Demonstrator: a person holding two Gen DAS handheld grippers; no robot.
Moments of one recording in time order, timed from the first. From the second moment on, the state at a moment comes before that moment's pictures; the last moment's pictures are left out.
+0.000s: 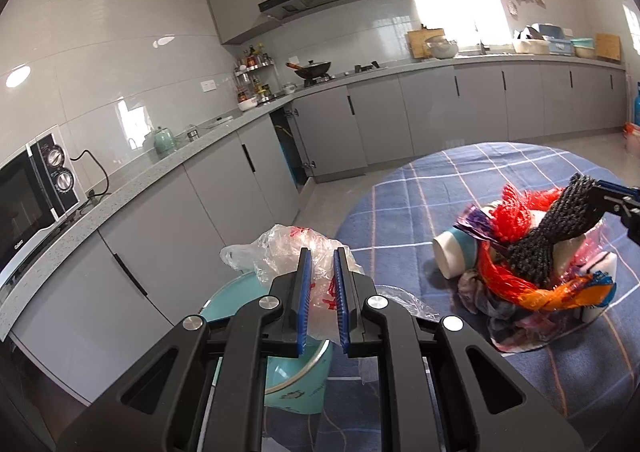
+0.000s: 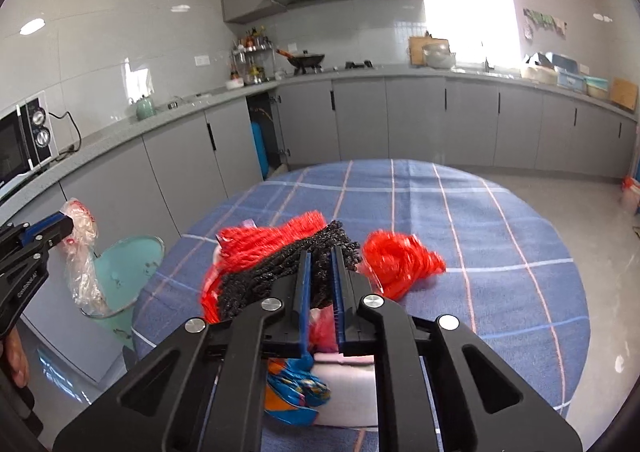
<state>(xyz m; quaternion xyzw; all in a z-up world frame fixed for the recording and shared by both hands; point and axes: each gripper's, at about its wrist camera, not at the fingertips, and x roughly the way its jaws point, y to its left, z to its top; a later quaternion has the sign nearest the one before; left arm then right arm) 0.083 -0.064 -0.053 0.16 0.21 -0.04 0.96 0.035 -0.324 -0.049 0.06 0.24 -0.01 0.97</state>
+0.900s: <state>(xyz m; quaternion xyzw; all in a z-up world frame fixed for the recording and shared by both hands) 0.095 0.019 -0.020 0.13 0.18 0.03 0.97 0.102 -0.224 -0.008 0.01 0.19 0.10 0.98</state>
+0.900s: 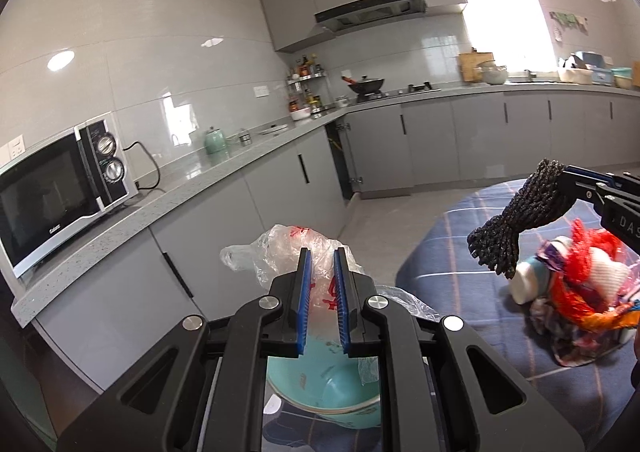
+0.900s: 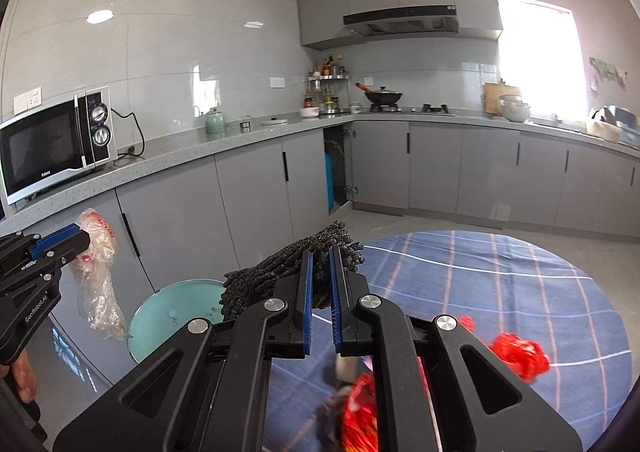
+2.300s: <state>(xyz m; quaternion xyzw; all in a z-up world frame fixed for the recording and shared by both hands) 0.151 0.096 -0.047 0.12 0.22 0.12 0.96 0.171 -0.104 -0.037 -0.03 0.22 0.19 0.96</state>
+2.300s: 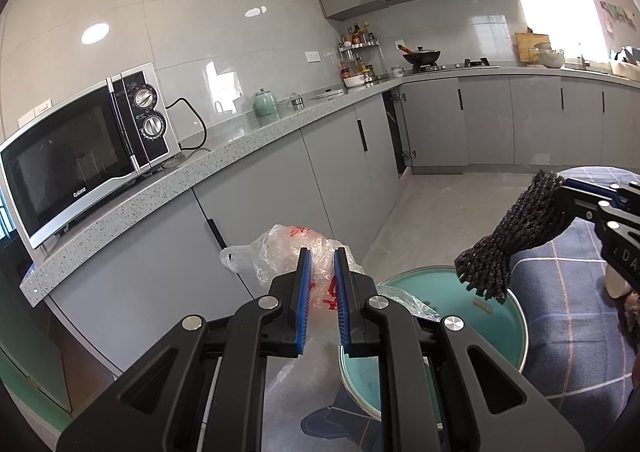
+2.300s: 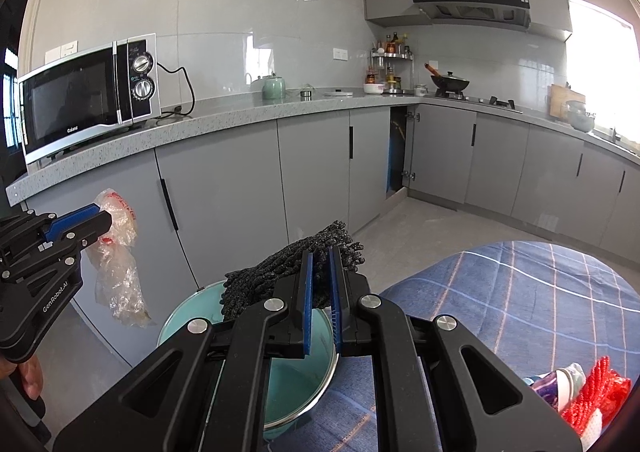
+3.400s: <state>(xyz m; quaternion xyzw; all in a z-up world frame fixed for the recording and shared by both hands) 0.153 0.095 -0.059 0.12 0.23 0.11 0.96 0.176 -0.101 -0.057 -0.04 0.27 0.19 0.94</state>
